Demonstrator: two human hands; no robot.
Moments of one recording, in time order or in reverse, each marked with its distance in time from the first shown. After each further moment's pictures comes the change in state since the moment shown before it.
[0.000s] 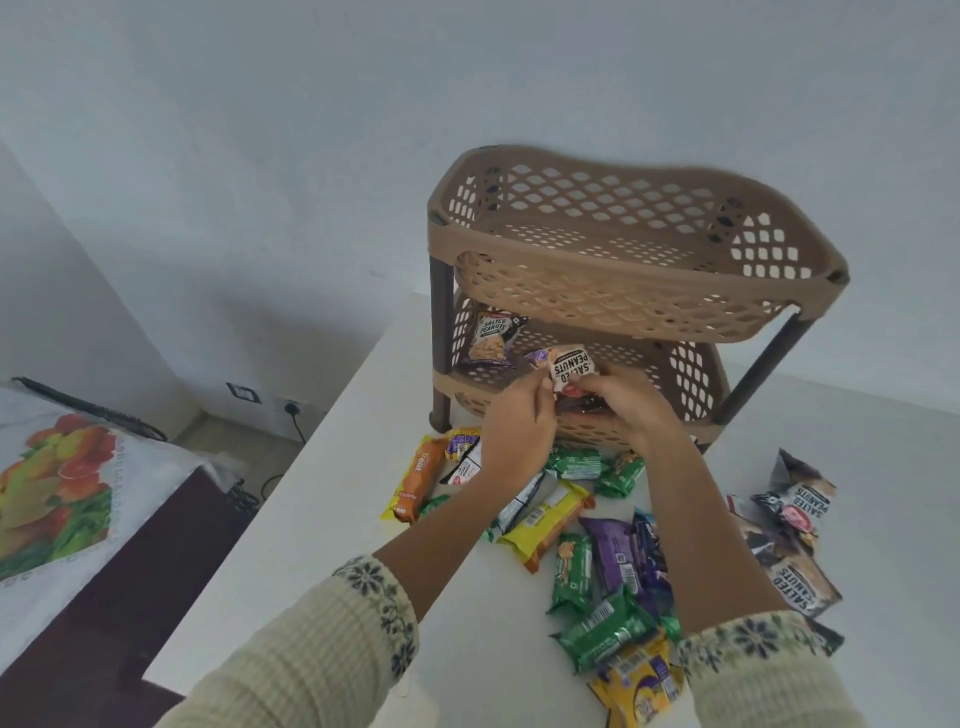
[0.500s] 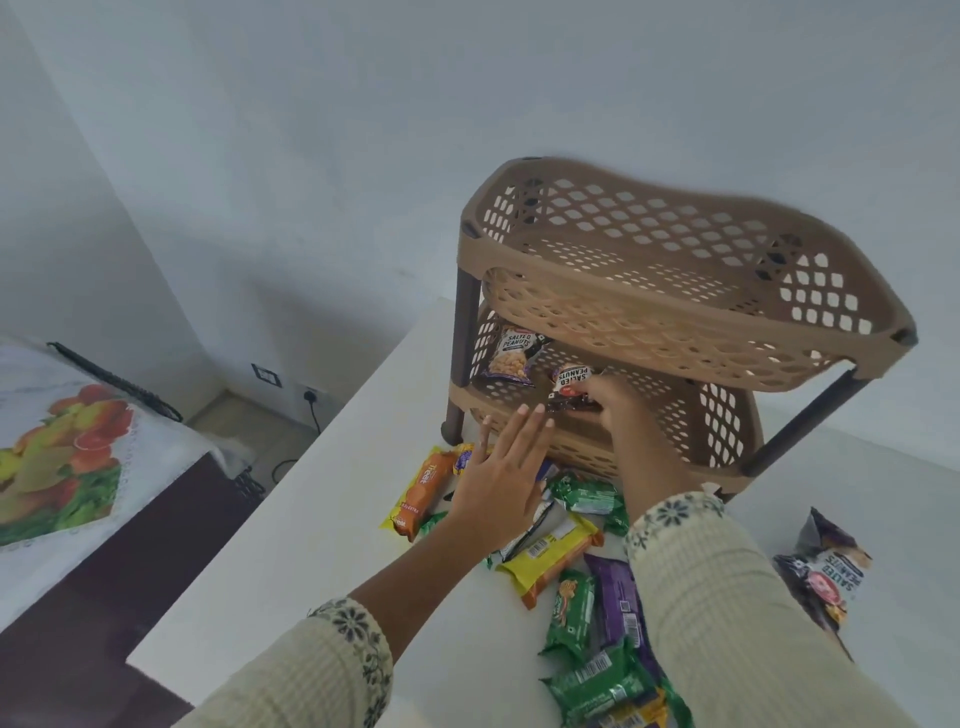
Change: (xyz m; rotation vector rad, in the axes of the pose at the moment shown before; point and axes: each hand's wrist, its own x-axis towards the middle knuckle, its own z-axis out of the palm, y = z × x) left_hand -0.024 -0.074 0.005 0.854 -0.280 0.301; right_hand 0.097 -0.007 0.034 -0.098 0.082 0.270
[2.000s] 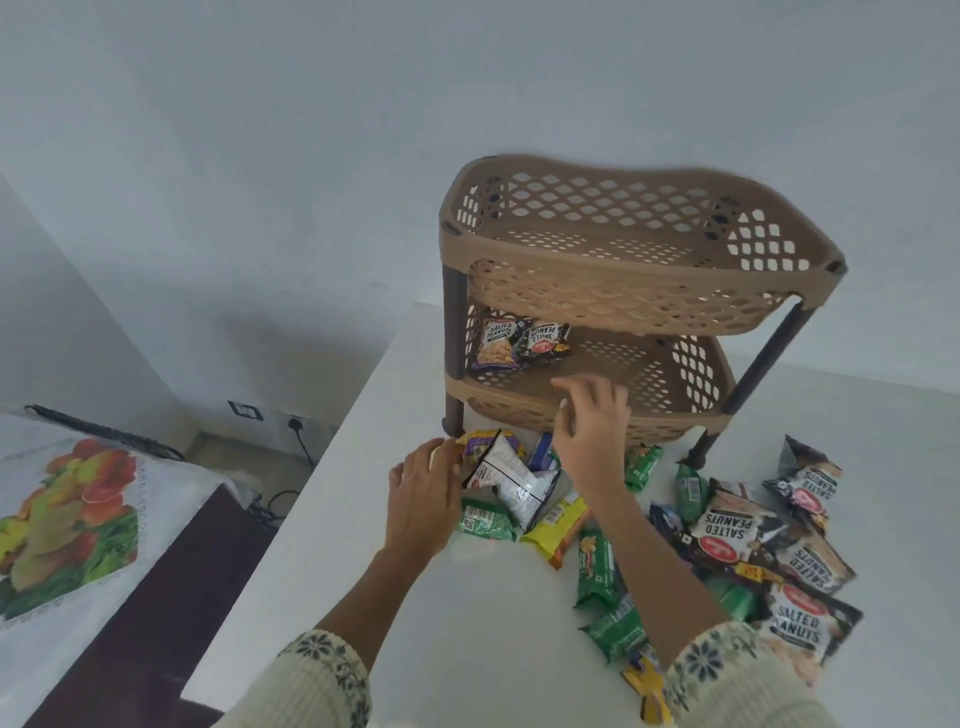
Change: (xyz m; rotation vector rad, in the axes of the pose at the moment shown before) left_hand -0.070 -0.072 0.010 -0.283 0.058 -0.328; right_hand -0.106 0.096 0.027 -0.669 0.666 -1.052
